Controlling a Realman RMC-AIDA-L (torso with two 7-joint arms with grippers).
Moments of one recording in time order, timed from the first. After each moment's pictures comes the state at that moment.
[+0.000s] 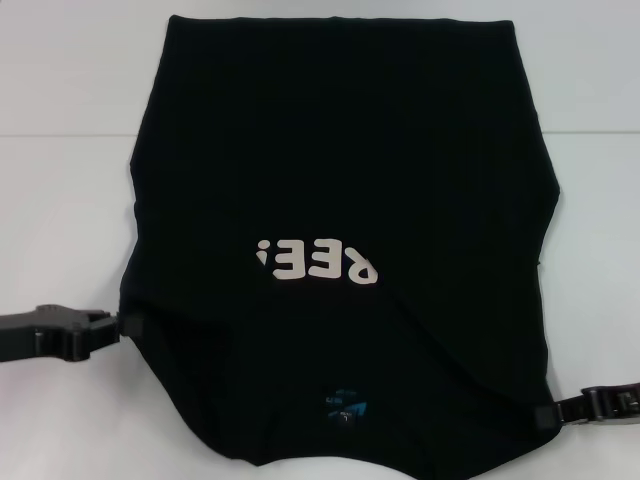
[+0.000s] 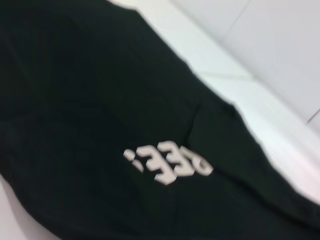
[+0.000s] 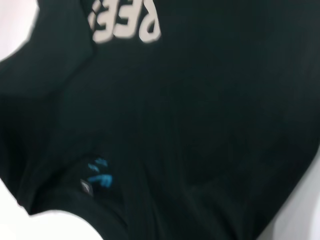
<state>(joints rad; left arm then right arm) -0.49 -2.02 0.34 0.71 2.35 1.65 -1.72 0.55 2.04 -0.62 -0.70 -2.51 -1.57 2.25</state>
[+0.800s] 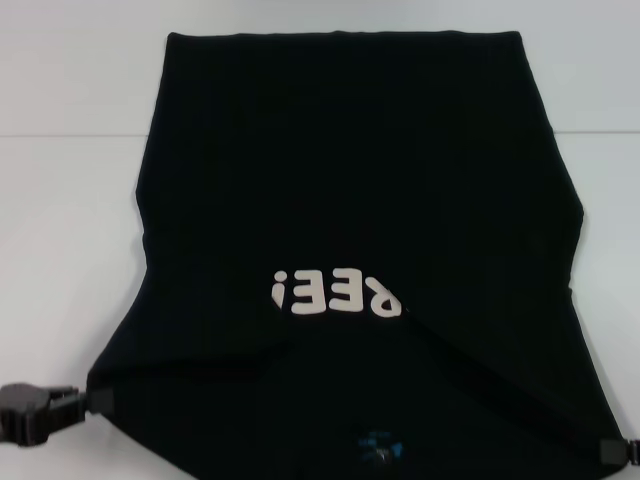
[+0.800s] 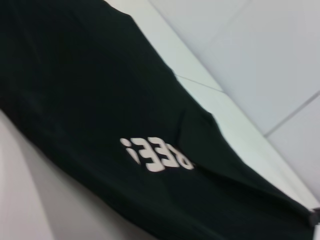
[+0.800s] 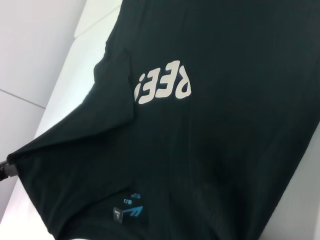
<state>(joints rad) -0.36 -2.00 0.28 0.70 2.35 1.82 -1.71 0.36 2.03 -0.38 -0.76 -2.45 -1.78 2.01</state>
